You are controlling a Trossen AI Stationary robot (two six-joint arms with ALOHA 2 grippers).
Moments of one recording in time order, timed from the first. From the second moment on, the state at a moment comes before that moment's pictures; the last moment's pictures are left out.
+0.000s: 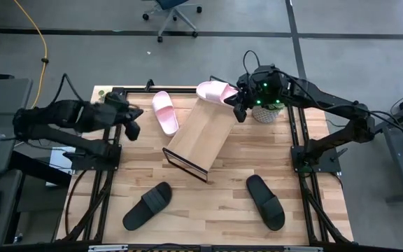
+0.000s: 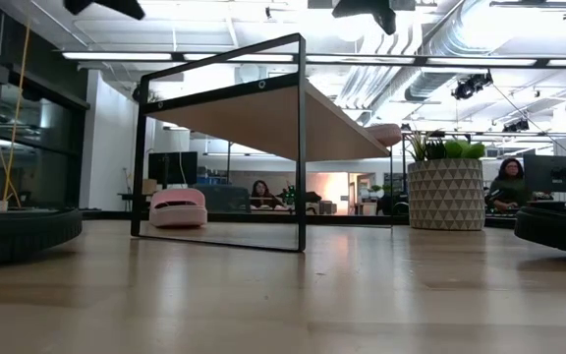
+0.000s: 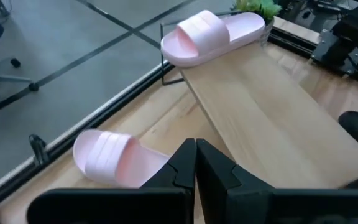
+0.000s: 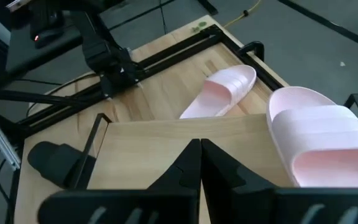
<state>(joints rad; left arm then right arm) 0.08 0.84 1.17 -1.03 -0.57 -0.47 -0.30 1.34 1.48 -0.68 -0.09 0.25</state>
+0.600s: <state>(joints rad) 0.80 1.06 1.17 -0.80 0.12 0.09 -0.30 1.34 1.48 -0.68 -0.06 0.29</state>
